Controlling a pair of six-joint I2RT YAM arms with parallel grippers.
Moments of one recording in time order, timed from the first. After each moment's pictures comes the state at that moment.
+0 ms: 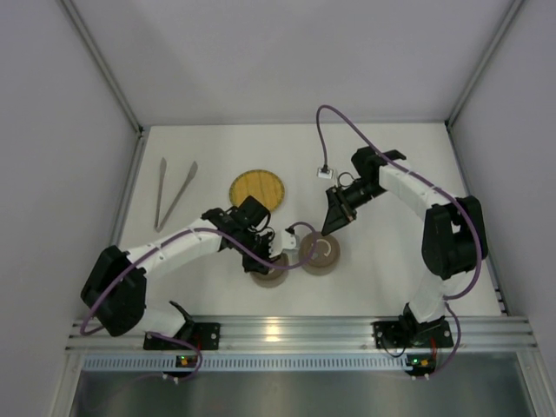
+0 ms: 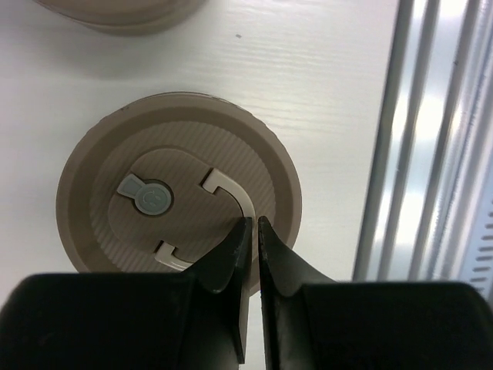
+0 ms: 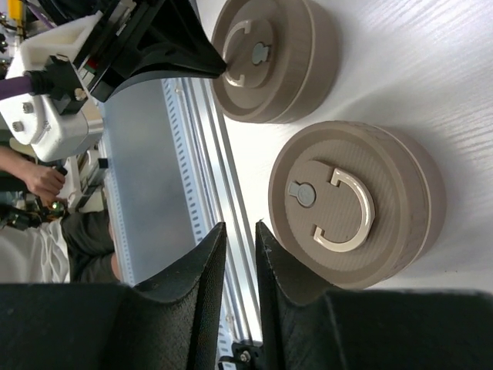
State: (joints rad) left arm -0.73 1.41 0.92 -0.76 0.51 0.65; right arm 0.33 1.77 1.38 -1.14 -1.07 -0.50
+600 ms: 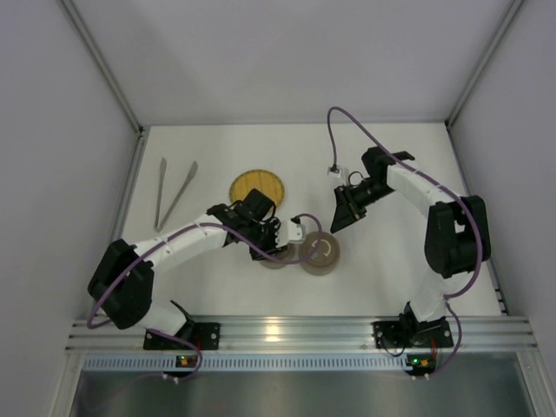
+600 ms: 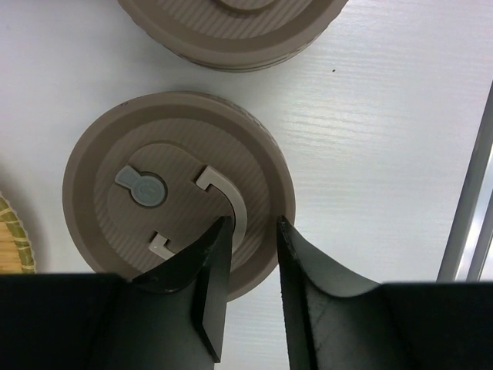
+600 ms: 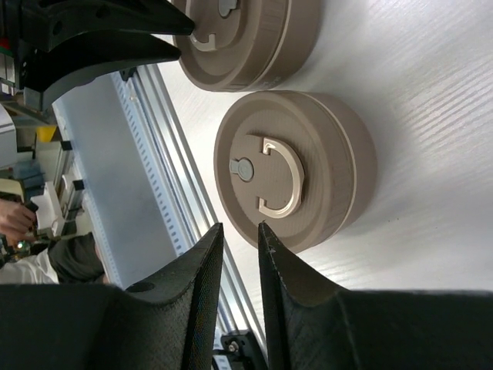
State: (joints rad) left arm -0.73 1.47 0.98 -0.60 0.40 0.67; right arm 0.26 1.77 1.33 -1.09 -0.95 -0.44
